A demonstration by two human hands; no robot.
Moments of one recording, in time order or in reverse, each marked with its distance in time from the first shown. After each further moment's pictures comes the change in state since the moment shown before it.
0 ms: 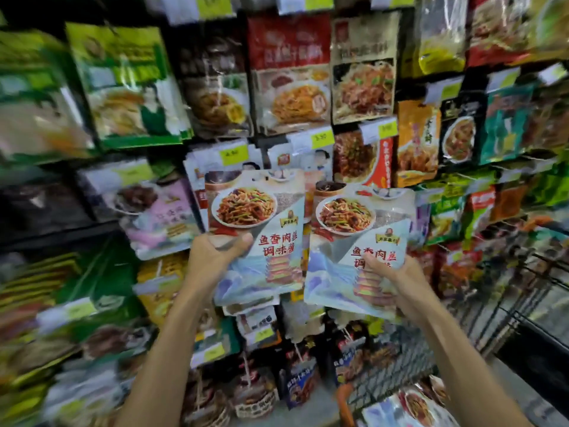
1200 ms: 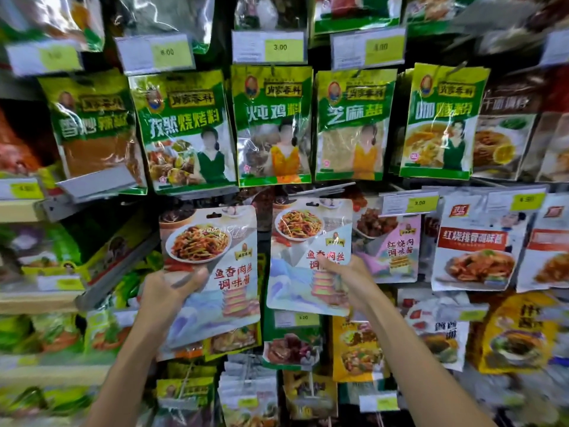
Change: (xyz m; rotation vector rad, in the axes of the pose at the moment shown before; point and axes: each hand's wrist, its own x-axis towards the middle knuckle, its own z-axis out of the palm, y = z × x) left_hand -0.030 -0.025 -0.473 0.266 0.472 0.020; right_hand 0.022 0.025 0.504 0.040 -0.396 0.170
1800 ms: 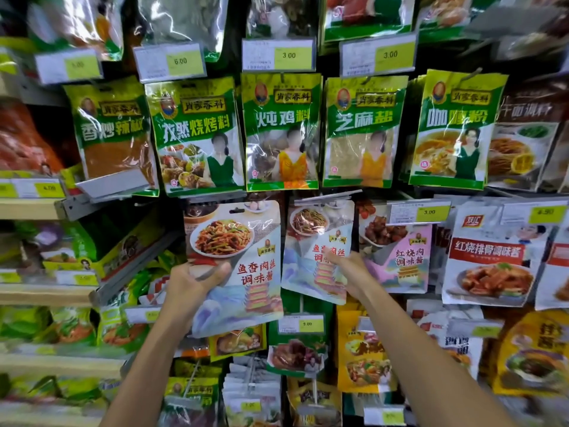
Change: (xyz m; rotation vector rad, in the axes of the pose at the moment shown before) left_hand 0.003 0.011 0.024 -0.119 -0.076 -0.021; right_hand 0.053 -0.001 -0.002 -0.057 -0.015 0.100
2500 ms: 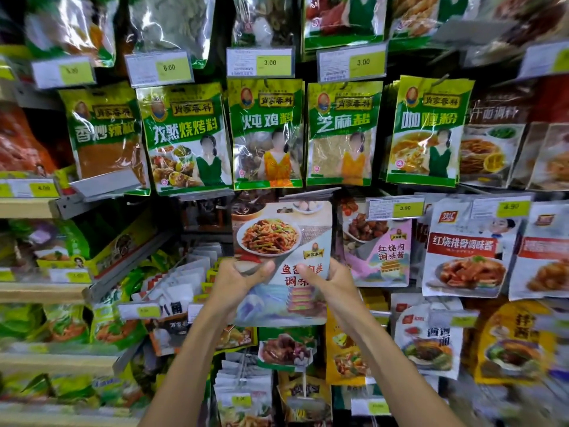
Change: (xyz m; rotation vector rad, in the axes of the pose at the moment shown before) left_hand -0.021 0.019 0.078 -0.113 -0.228 -0.066; right_hand -0.098 0.010 0.010 -0.009 -0.165 -0.406
